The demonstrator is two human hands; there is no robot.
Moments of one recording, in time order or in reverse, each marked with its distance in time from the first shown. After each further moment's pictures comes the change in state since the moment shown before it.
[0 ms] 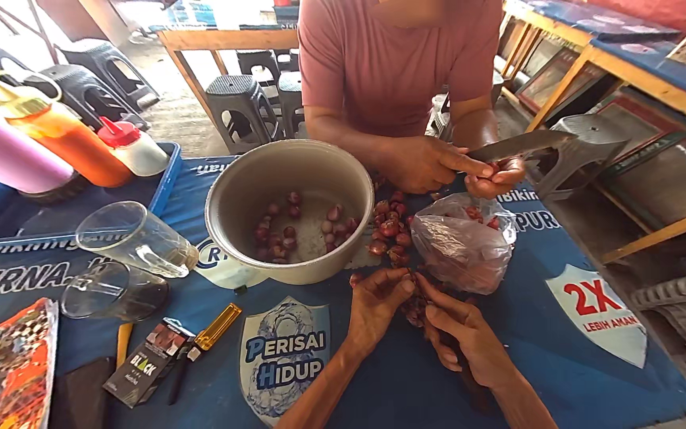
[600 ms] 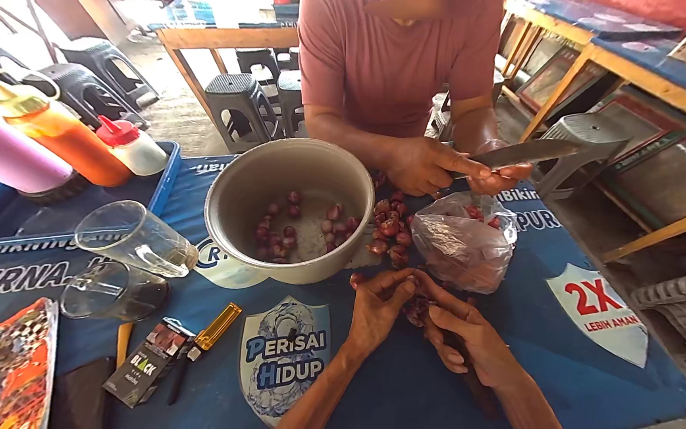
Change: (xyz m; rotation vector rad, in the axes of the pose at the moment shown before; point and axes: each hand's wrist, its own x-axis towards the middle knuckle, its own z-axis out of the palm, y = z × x) left_hand -0.001 -0.003 -0.002 0.084 -0.055 0.038; right_hand 0.001 0.000 -0.008 0.143 -0.115 0.071
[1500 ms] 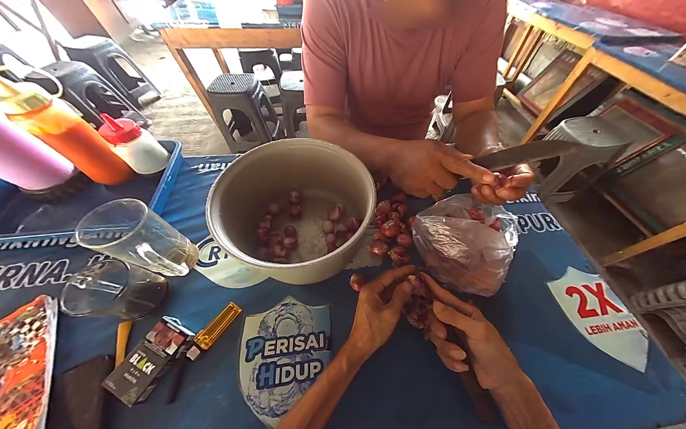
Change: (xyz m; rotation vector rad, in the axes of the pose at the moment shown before) left_hand 0.001 0.003 0.001 0.023 -0.046 -0.018; right_hand 0.001 0.001 0.003 0.101 0.123 0.020
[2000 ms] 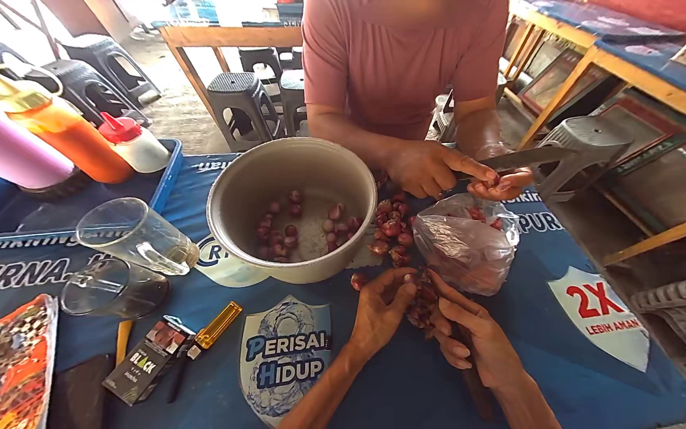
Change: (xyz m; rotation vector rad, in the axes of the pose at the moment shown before) left_hand -0.001 -0.003 0.001 -0.004 0.007 0.029; right_hand 0.000 0.000 -0.002 0.048 0.027 -0.040
